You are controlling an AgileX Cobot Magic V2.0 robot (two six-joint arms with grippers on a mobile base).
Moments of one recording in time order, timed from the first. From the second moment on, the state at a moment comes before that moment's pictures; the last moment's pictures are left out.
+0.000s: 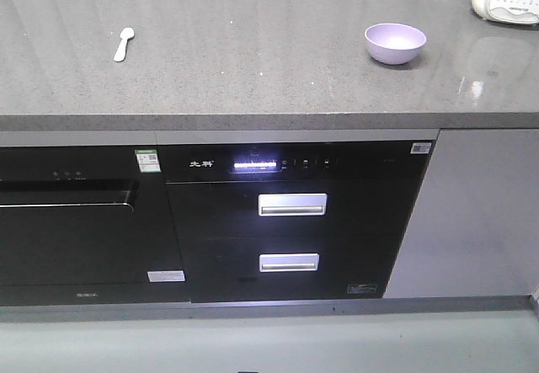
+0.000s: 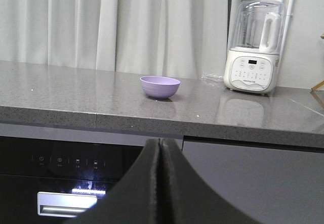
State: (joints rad) left arm 0.07 -0.01 0.03 -0.12 0.02 0.27; right arm -0.02 -0.01 0.03 -0.13 -0.04 0.03
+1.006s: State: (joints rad) left arm 0.07 -0.01 0.03 -0.12 0.02 0.27; right arm -0.02 -0.01 0.03 -0.13 -0.04 0.03
